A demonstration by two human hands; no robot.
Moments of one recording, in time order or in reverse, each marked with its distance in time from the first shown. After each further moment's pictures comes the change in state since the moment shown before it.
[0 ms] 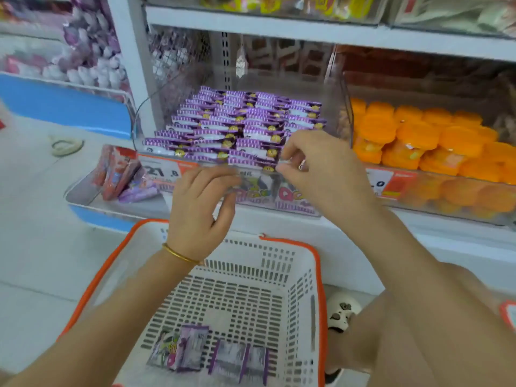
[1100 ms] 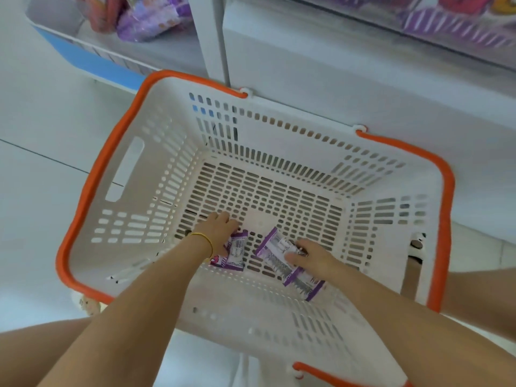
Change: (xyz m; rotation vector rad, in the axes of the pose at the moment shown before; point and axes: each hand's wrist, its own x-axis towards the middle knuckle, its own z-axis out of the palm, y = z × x) left_hand -0.329 -0.143 0.104 0.154 -1.631 -0.487; right_hand -0.205 0.083 0.370 0.532 -1.163 0.753
